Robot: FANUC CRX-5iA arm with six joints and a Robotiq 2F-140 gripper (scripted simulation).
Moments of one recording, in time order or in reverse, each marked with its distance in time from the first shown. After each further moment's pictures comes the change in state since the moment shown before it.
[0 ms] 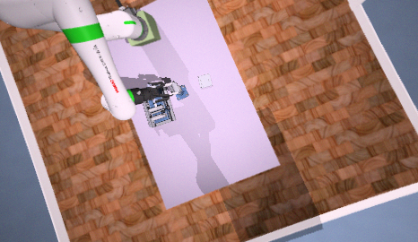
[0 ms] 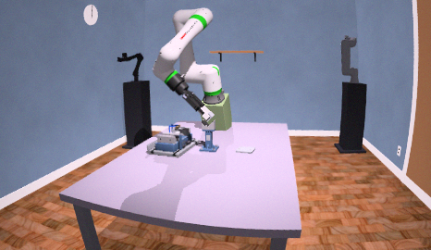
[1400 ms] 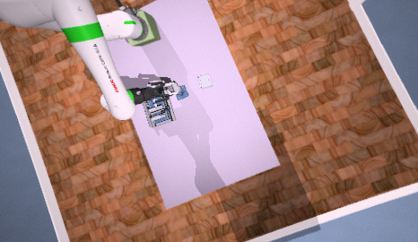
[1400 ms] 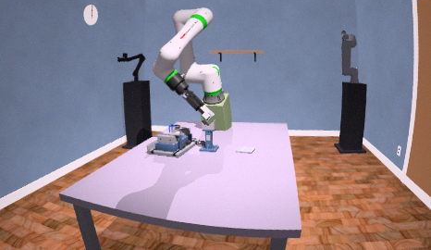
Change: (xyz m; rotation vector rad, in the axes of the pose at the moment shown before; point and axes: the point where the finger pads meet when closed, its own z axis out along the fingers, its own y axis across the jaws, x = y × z) arm -0.002 0.000 -0.002 0.000 0.000 0.000
